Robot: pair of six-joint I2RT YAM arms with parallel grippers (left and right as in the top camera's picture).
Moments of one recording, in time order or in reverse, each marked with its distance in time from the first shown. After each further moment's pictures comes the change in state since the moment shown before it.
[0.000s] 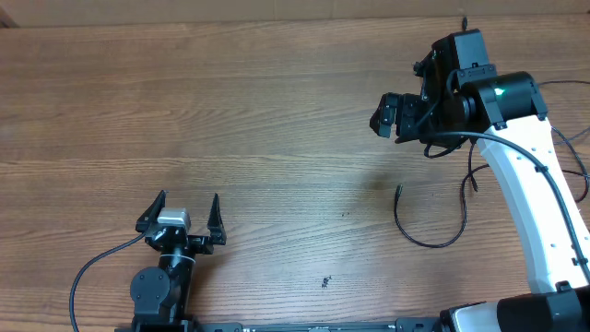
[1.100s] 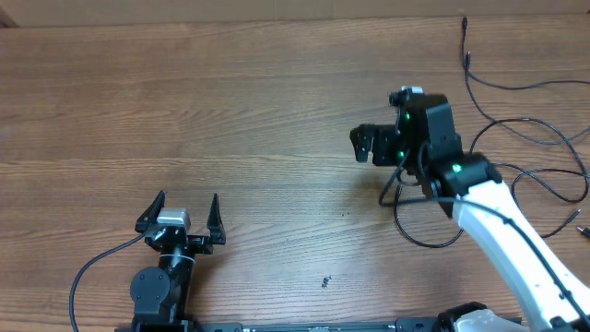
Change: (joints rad) left arm 0.000 0.000 0.000 -0.002 -0.007 0.000; right arm 0.109 -0.250 -0.689 0.850 0.113 -0.001
